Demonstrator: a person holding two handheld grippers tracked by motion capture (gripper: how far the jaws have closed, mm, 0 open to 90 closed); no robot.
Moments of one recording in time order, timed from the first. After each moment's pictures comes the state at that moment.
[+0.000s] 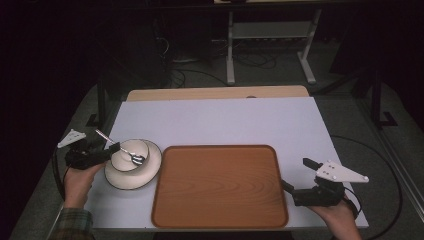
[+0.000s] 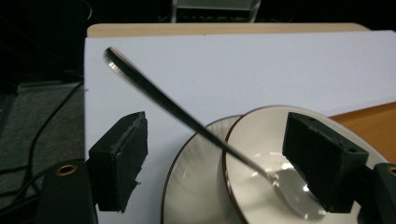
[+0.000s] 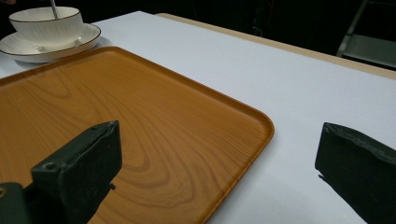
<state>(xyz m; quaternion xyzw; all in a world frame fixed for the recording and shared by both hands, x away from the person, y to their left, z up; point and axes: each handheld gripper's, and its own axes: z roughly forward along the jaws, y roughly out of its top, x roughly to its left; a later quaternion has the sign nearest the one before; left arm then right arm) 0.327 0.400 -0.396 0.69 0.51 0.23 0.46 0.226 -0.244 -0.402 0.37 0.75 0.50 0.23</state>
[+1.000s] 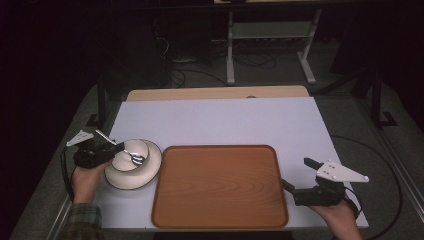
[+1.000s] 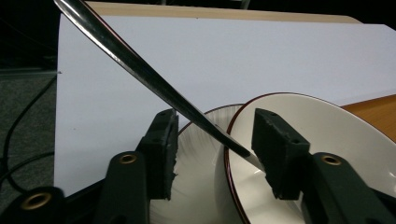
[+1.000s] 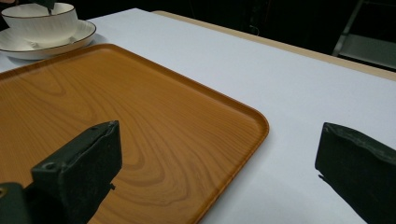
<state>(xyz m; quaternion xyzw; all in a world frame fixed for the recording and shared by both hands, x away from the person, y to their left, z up) 0.338 0.397 -0.415 0.69 0.52 0.20 0.46 0.227 -0.246 -0.402 0.37 0.75 0.49 0.23</state>
